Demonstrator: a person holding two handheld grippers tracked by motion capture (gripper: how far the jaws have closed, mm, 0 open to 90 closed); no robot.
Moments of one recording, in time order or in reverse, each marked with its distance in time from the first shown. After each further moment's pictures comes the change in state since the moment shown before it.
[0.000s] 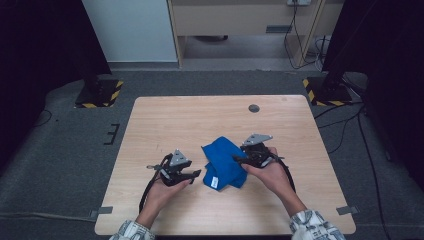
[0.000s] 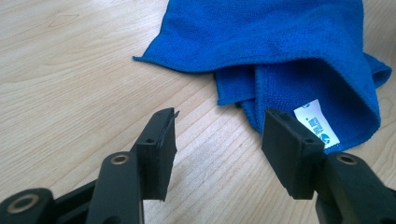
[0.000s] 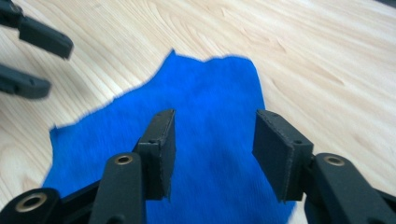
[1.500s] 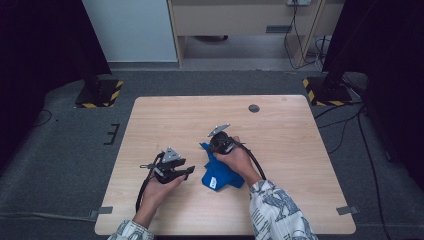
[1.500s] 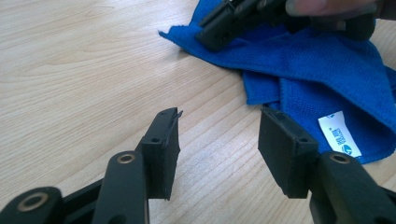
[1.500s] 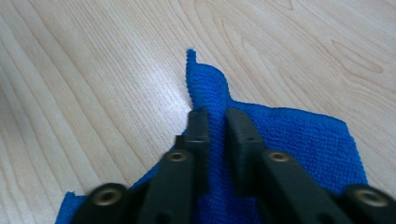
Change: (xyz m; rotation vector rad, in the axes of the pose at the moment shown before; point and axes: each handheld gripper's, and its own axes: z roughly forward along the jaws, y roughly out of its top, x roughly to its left) left arm 0.016 -0.005 -0.008 -0.019 0.035 -0.082; right arm 0.014 0.040 0.123 0.139 0.081 -0.061
